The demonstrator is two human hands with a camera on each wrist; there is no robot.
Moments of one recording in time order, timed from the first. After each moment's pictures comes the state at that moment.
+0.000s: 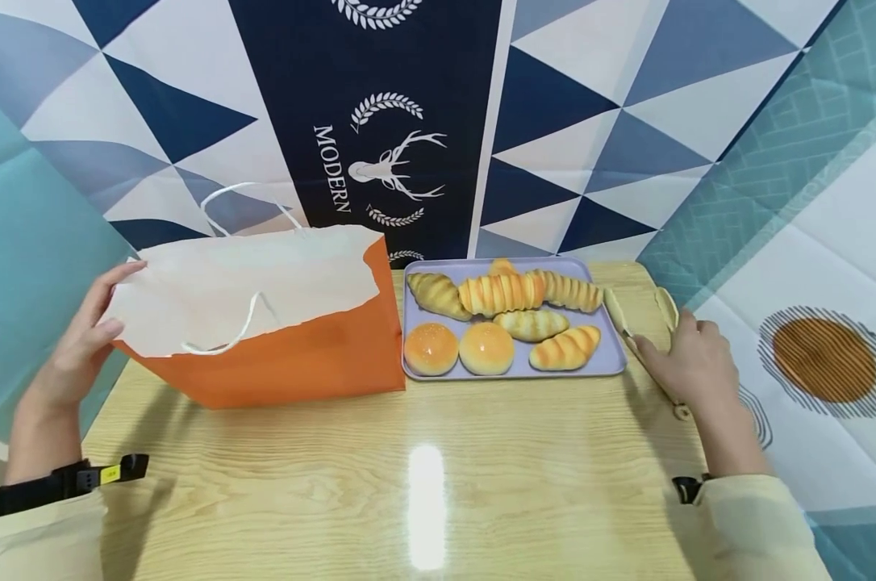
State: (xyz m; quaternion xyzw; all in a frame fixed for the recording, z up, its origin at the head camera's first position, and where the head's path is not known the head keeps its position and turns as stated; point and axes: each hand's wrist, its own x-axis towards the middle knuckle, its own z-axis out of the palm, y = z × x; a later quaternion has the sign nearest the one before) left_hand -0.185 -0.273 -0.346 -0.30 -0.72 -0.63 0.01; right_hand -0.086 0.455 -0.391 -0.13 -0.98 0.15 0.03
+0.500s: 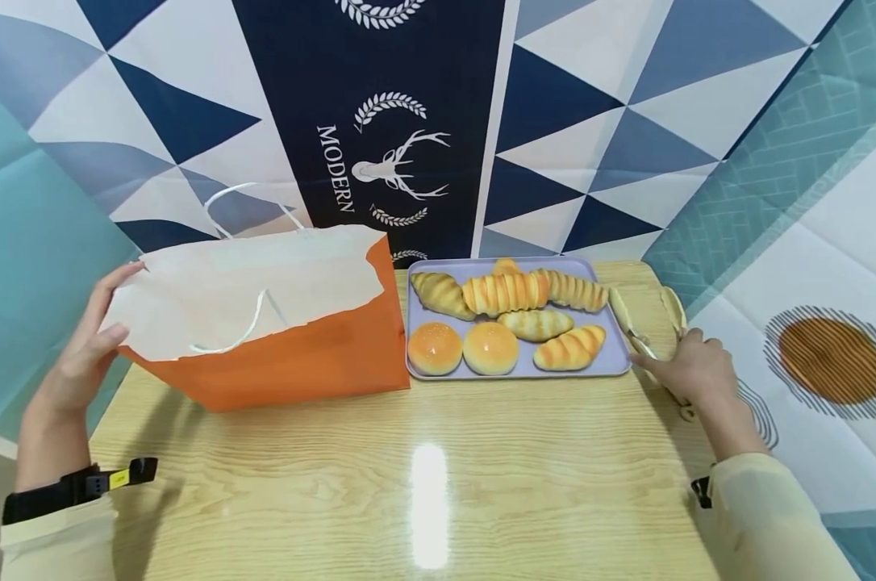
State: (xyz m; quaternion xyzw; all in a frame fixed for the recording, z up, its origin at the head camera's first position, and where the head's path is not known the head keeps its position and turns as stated) left_hand -0.179 -0.272 -0.346 -0.29 -0.70 -0.65 0.01; right_hand -0.101 0.493 -0.436 -0.15 -0.98 0.12 -0.02
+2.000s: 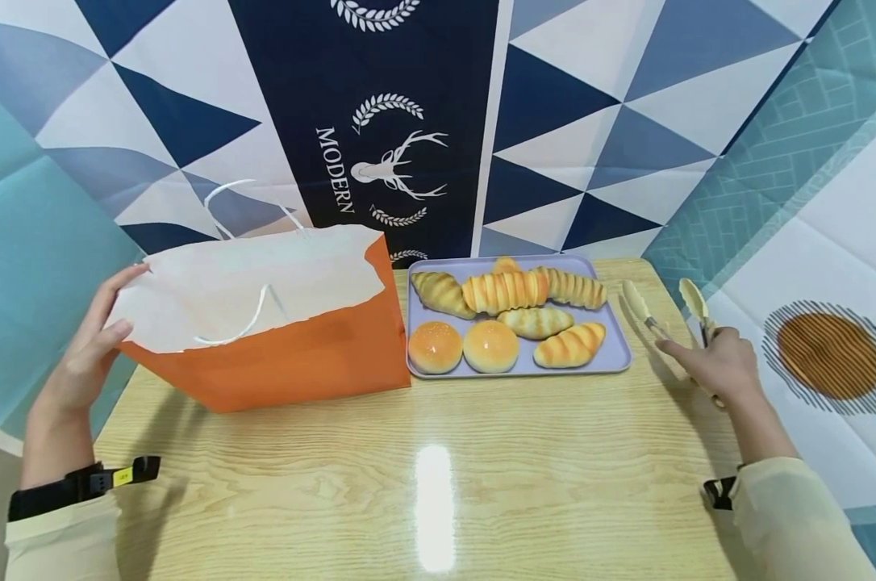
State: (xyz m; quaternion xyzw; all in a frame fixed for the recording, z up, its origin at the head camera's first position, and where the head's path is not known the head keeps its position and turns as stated) left_hand -0.176 -0.270 -0.341 -0.27 -0.74 -0.62 0.03; right_hand -0.090 0.521 -0.435 -0.20 -0.95 0.26 0.00
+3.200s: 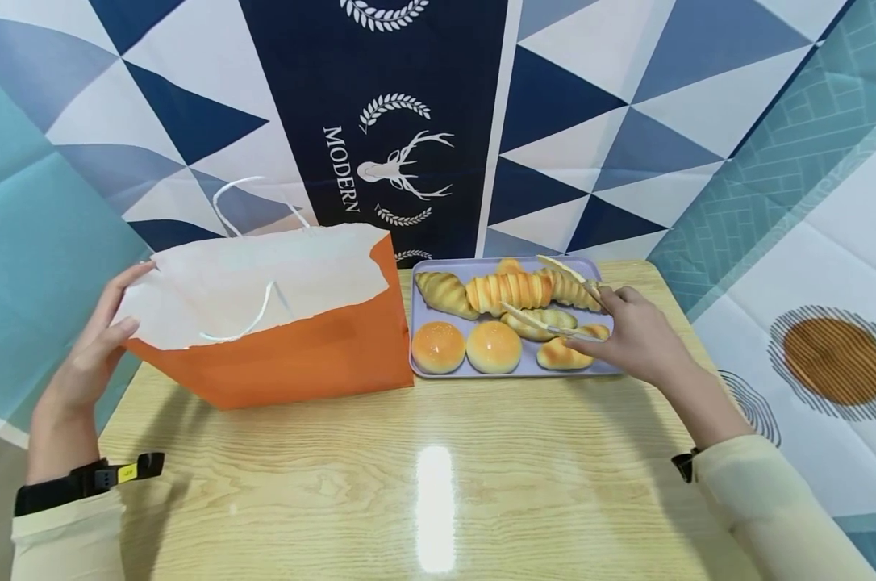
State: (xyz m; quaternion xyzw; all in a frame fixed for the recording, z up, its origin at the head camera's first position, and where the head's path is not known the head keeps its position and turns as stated) left_hand -0.173 -0.271 -0.340 -0.25 -0.75 -0.61 0.02; right_hand -0.127 0.400 -0.385 0.09 -0.98 0.12 0.12
